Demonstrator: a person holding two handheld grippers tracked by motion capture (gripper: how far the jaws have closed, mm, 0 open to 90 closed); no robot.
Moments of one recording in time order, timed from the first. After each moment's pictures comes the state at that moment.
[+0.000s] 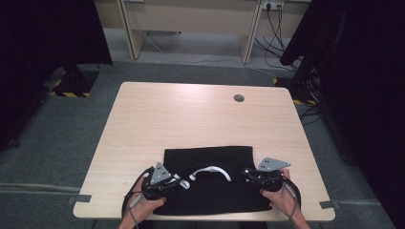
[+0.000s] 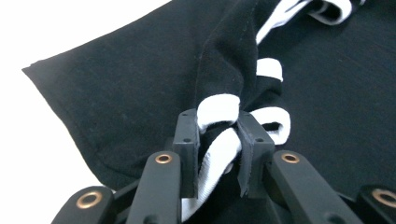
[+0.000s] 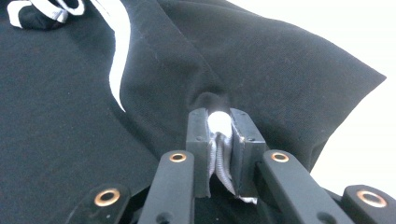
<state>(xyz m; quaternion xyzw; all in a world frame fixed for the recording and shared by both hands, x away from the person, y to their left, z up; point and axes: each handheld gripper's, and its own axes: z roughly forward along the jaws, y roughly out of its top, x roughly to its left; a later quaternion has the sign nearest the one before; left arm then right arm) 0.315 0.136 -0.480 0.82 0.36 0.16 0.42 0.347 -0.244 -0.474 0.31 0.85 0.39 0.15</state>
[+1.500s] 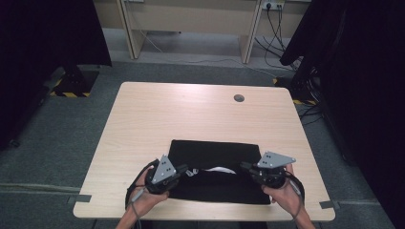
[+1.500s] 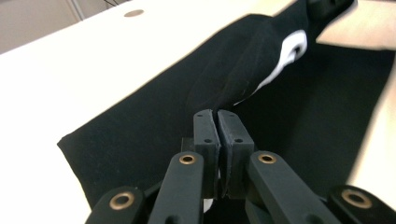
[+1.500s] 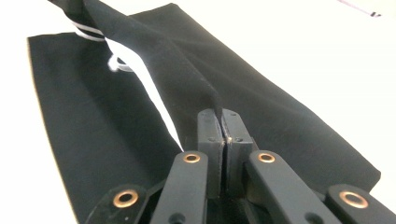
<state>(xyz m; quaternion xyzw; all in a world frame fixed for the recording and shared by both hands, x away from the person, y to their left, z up) 0.299 0.124 -0.443 0.82 0.27 0.21 0.46 0.329 -0.230 -0.422 0.26 0.85 0.42 0.17</state>
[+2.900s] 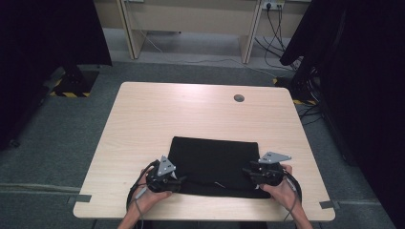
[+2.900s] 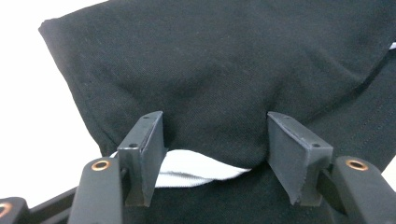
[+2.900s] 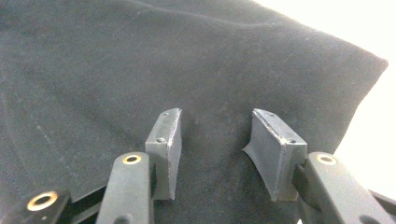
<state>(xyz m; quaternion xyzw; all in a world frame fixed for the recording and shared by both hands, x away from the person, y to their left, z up) 0.335 0.124 -0.483 0.82 0.37 0.17 0.39 0.365 -0.250 -0.474 0.37 0.84 0.37 0.15</state>
